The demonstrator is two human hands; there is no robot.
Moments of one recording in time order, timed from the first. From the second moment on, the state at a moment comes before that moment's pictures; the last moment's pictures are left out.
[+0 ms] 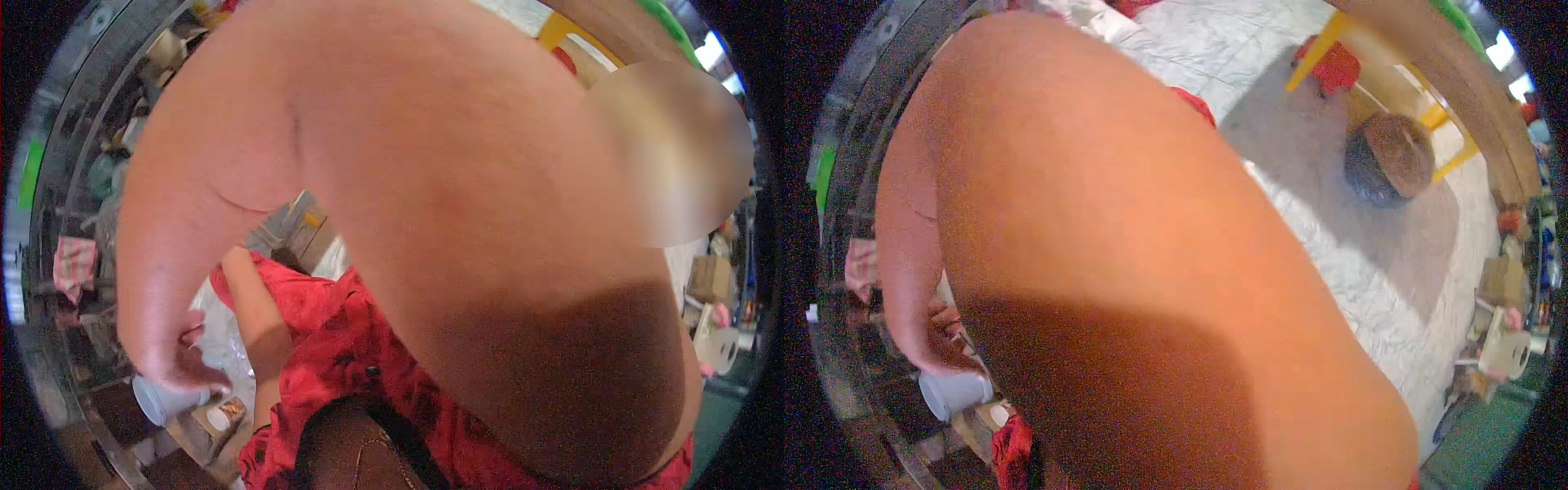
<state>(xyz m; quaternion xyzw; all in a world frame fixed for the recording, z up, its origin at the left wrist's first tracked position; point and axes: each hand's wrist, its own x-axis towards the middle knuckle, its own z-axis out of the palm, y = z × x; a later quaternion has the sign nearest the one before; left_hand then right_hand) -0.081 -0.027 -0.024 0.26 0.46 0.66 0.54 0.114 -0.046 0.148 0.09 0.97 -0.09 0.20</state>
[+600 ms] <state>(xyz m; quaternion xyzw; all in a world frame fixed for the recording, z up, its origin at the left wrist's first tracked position) -0.037 -0.080 -0.036 0.16 0.45 0.68 0.56 0.108 -0.249 0.287 -0.15 0.99 0.01 0.04</state>
